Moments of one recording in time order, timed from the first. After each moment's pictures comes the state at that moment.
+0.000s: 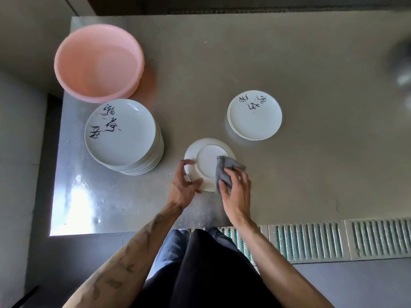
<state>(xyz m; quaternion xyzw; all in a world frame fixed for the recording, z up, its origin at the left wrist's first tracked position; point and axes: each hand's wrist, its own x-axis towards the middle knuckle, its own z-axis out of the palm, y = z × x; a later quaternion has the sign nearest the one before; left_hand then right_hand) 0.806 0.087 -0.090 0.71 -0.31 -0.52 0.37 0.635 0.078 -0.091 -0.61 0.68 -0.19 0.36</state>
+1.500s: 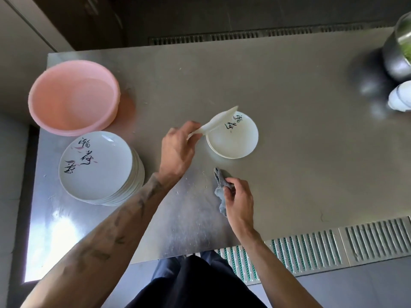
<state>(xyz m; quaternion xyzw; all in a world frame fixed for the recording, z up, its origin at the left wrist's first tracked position) 0.788 -0.071 -0.013 0.66 -0.63 -0.18 0.35 0.599 0.036 -0.059 -0.56 0.70 -0.27 0.35</state>
